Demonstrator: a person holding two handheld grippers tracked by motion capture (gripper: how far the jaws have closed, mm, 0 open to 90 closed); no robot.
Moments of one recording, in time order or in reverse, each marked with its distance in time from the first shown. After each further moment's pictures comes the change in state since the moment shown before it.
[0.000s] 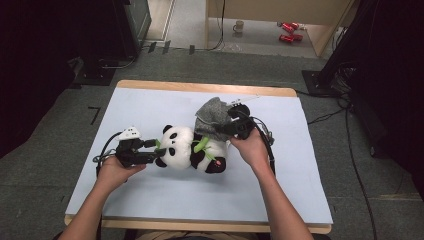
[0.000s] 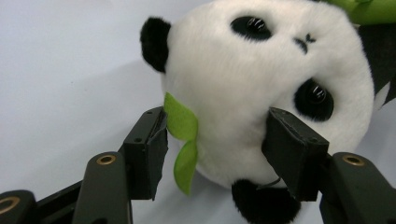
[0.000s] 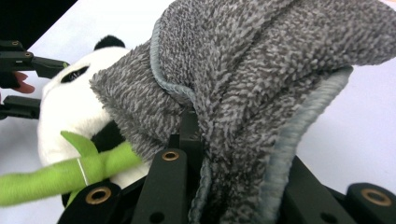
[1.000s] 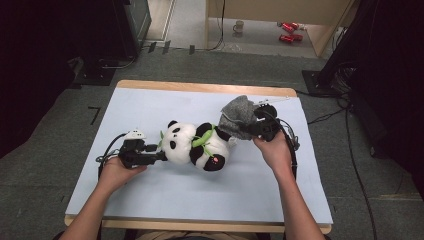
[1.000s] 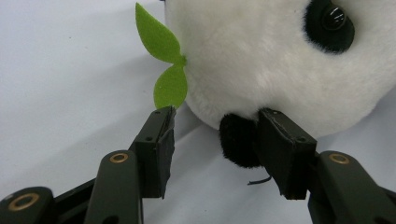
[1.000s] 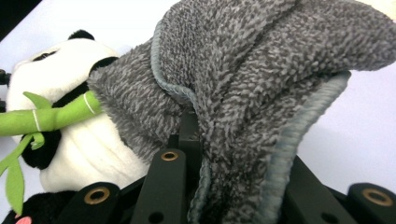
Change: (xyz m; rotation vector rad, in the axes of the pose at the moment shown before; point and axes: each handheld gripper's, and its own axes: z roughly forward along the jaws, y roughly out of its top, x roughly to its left) left arm 0.004 -0.006 0.013 0.122 0.035 -0.034; right arm -0.031 -0.017 -0.052 -0.062 -0.114 0.068
